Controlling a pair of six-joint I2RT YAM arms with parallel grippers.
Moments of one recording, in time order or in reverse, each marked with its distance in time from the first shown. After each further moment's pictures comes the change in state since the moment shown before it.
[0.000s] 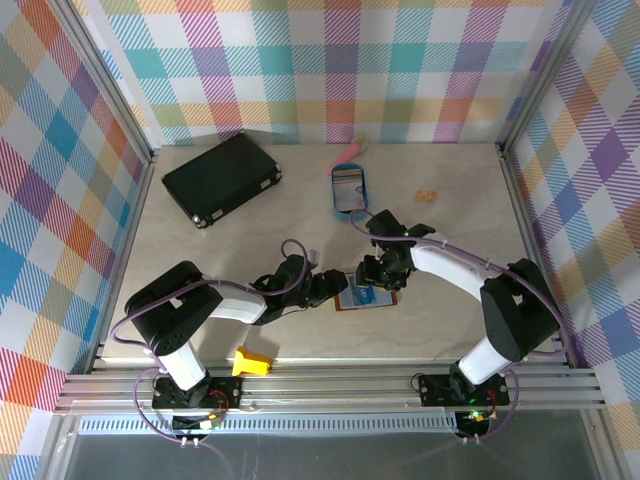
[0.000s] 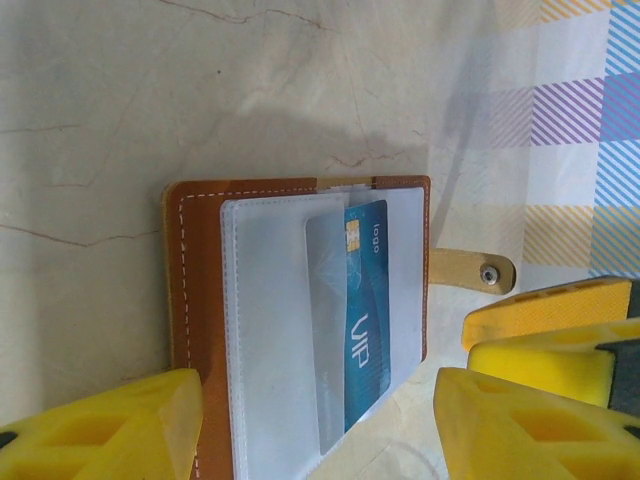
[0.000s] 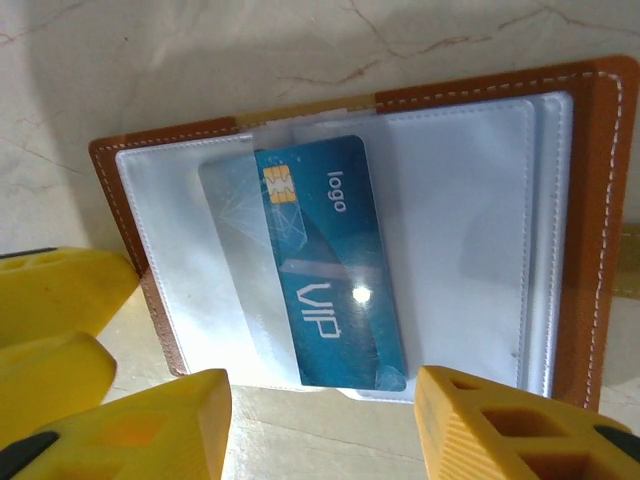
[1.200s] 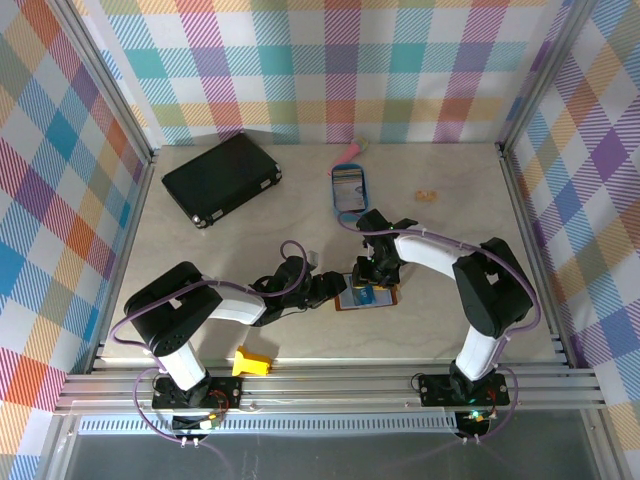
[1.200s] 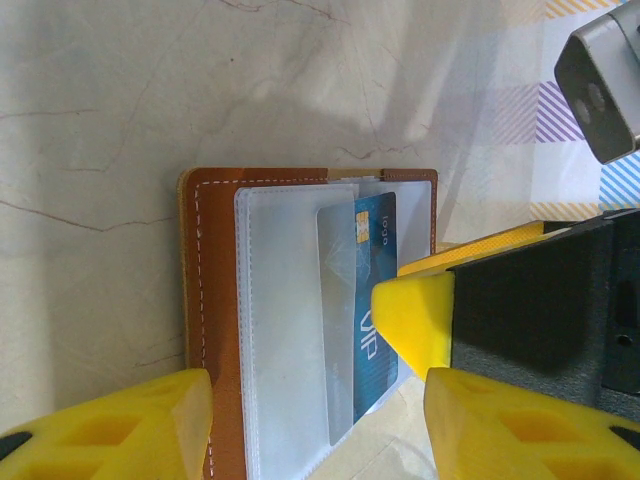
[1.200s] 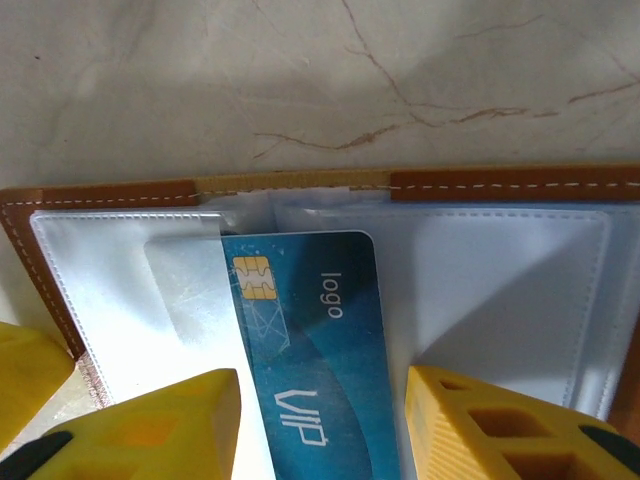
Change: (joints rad) left arm -0.001 -0.004 -0.013 0.003 0.001 -0.001; right arm 0.000 0.177 0.072 0.004 0.010 -0.075
